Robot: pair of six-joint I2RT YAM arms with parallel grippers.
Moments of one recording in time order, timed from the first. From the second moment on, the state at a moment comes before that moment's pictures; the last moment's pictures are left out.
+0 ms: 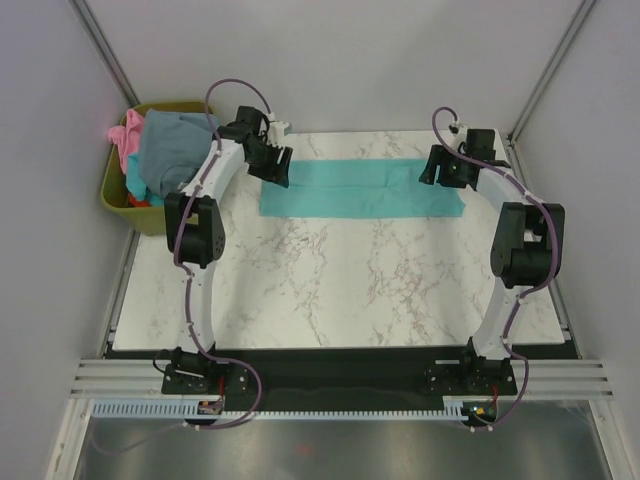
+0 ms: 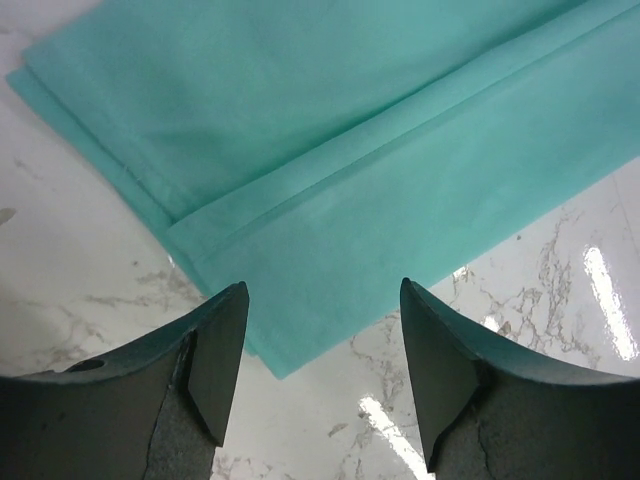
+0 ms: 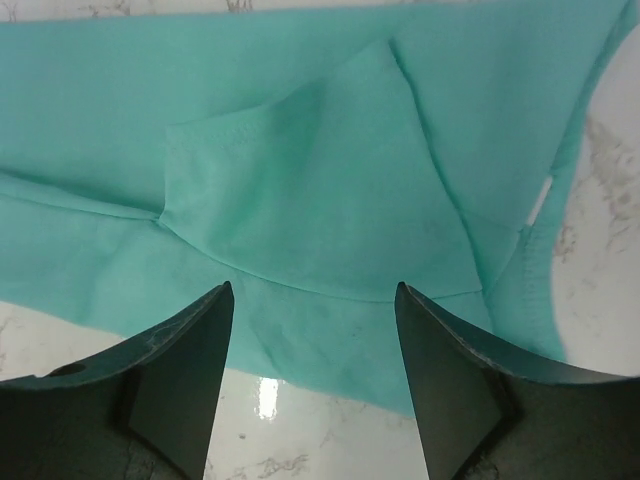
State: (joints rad) left arm -0.19 2.31 2.14 -0.89 0.32 0.23; right arm -0.05 1.97 1.50 -0.27 -0.30 0.08
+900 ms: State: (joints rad) left arm -0.24 2.41 2.09 -0.82 0.26 0.22; right arm -0.07 2.32 1.78 -0.24 -0.31 0.21
